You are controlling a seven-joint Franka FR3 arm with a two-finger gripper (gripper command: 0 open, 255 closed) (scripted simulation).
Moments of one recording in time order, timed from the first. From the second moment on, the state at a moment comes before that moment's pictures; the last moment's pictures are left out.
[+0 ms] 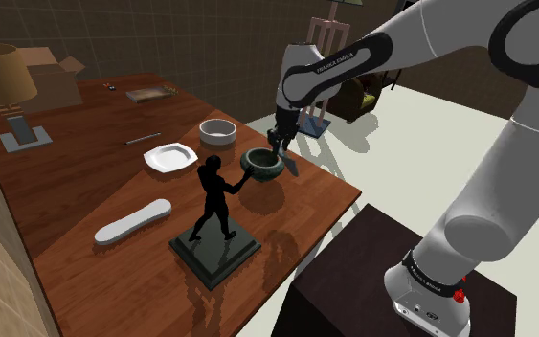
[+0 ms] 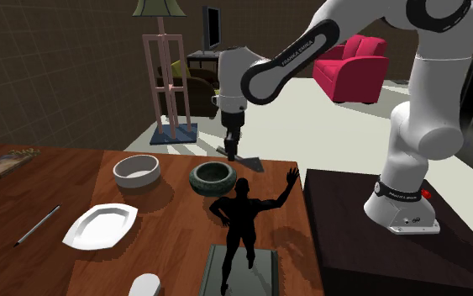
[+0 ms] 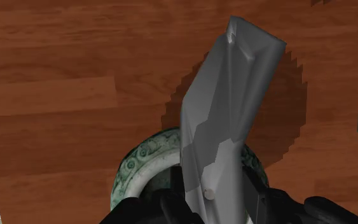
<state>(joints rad) -0.07 0.09 0.08 -2.16 0.00 2.26 0.05</state>
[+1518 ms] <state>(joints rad) -0.06 0.46 0.07 -1.81 -0.03 2.29 0.05</state>
